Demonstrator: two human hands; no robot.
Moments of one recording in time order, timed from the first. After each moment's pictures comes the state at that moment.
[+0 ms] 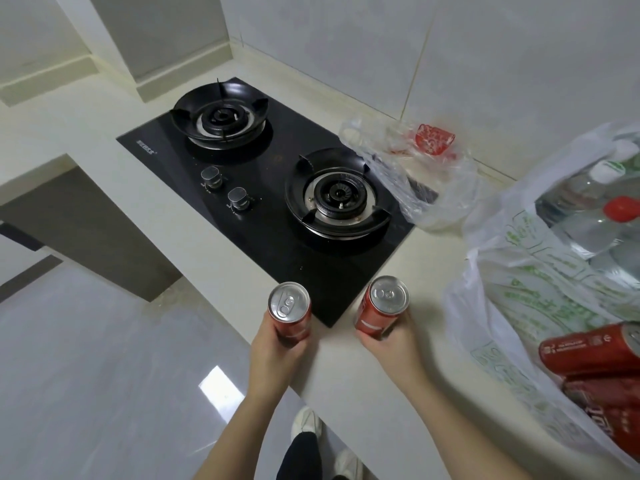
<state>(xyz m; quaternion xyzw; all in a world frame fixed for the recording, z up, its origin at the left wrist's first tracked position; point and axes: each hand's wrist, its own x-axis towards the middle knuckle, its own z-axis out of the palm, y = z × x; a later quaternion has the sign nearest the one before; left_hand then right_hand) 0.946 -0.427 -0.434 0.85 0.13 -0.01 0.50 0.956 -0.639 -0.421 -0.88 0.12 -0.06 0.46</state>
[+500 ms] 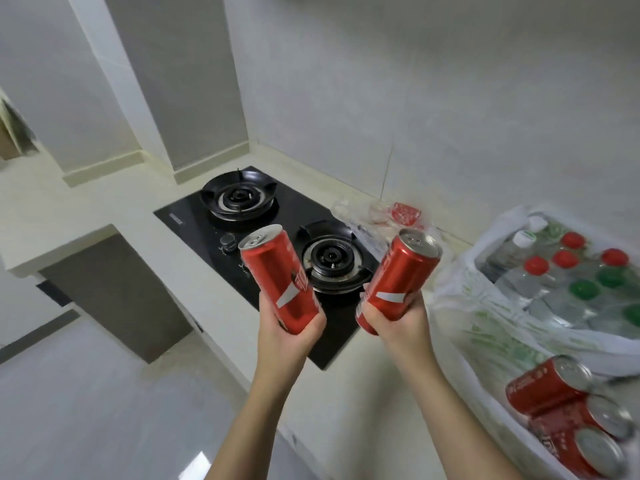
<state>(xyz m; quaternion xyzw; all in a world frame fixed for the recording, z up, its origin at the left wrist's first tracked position) 0.950 -0.459 -0.254 0.69 0.00 0.11 0.72 0.960 -0.634 -0.249 -0.70 0.05 -0.14 0.70</state>
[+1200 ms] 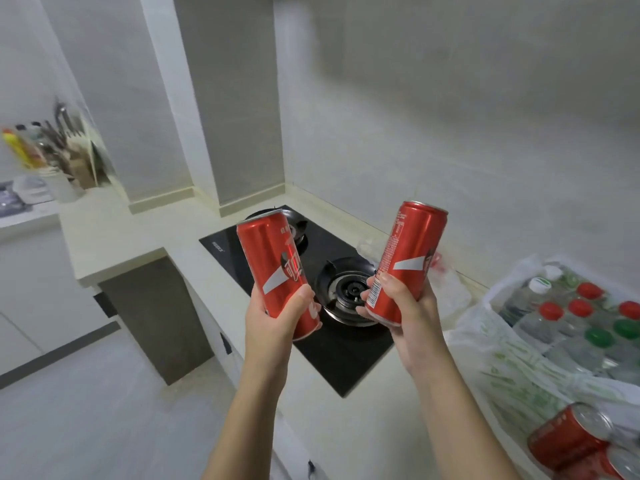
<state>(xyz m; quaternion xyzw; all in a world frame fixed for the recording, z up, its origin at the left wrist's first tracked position) 0.928 -0.423 -0.167 0.62 0.05 0.15 0.77 0.954 -0.601 -0.156 -0.54 -0.01 -0.04 0.84</state>
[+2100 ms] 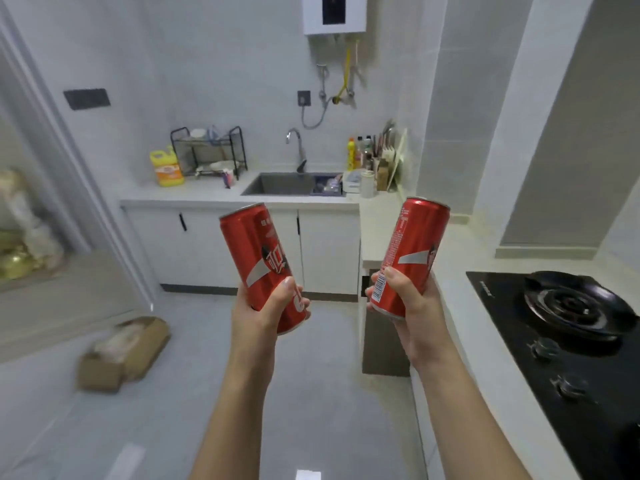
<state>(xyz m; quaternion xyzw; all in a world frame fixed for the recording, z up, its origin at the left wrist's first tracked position) 0.739 -0.097 -0.131 0.54 0.26 0.49 0.64 0.912 -0.204 -0.133 -0.49 -0.27 0.28 0.78</state>
